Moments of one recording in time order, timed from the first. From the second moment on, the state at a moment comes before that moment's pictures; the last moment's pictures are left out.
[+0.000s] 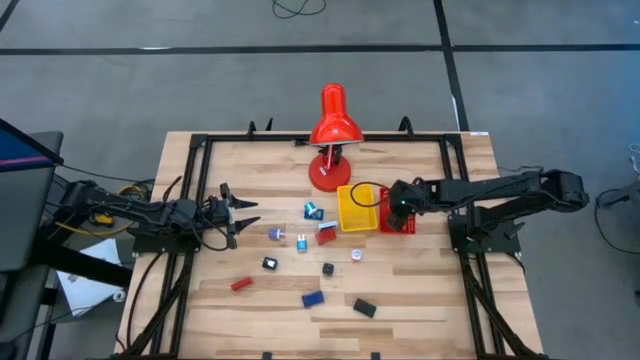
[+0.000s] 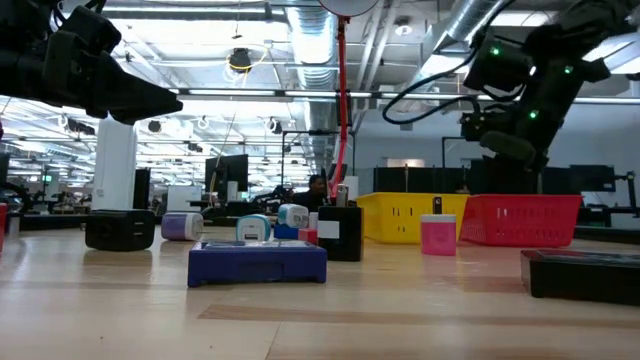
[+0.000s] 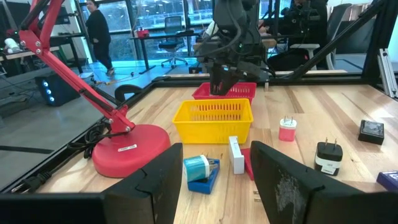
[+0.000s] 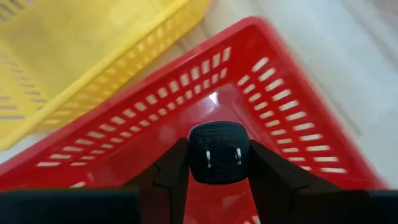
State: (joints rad) left arm -0.18 0.37 0.01 0.29 -0.44 0.05; right arm -0.15 1.19 0.52 -0.45 0.25 0.42
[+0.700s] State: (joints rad) left arm -0.18 0.37 0.01 0.29 -0.44 0.05; right arm -0.15 1.19 0.49 -0.44 0.26 0.44
